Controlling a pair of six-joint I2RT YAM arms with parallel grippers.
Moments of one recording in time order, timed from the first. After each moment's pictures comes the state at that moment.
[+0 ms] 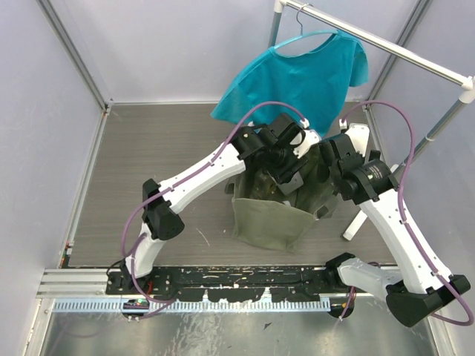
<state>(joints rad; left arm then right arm) -1.03 2.12 2.29 -1.02 0.06 0.07 0.43 1.06 1.32 -1.20 0.69 0.45</state>
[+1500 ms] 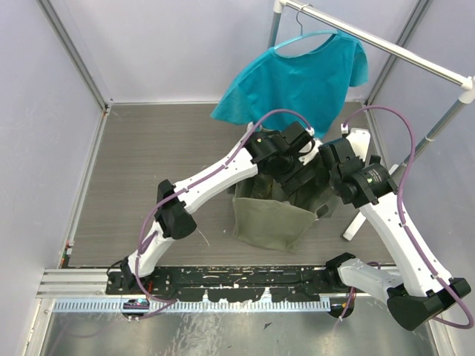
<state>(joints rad) -1.06 2.27 2.44 -1.13 -0.02 0.02 0.42 1.03 1.26 -1.20 0.68 0.49</state>
